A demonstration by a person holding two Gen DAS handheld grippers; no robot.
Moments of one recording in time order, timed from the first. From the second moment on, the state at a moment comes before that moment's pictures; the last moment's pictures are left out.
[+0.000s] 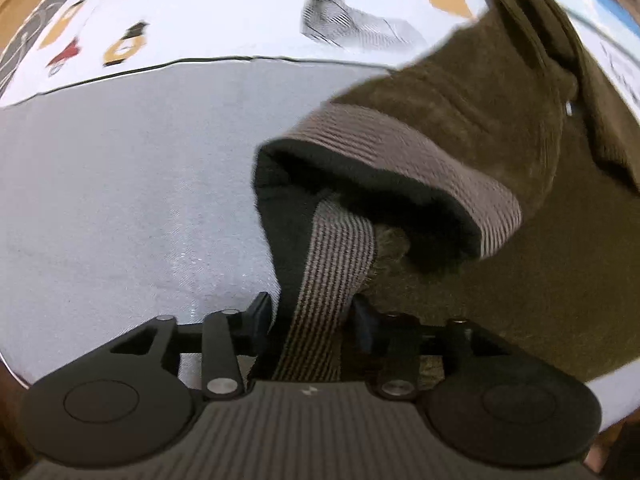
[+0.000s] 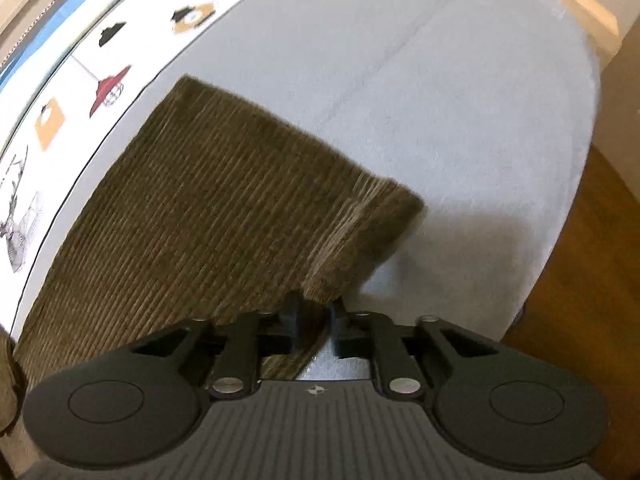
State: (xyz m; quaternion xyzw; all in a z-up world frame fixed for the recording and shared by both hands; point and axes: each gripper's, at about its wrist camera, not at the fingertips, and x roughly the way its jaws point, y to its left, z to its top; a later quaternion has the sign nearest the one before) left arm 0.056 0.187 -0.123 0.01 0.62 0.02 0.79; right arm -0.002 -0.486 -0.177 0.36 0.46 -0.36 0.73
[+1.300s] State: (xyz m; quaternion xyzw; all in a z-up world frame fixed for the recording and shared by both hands) left arm 0.120 0.091 -0.102 0.19 0.47 0.11 0.86; right arm 0.216 0.019 -0.150 -0.24 0.37 0.24 0.86
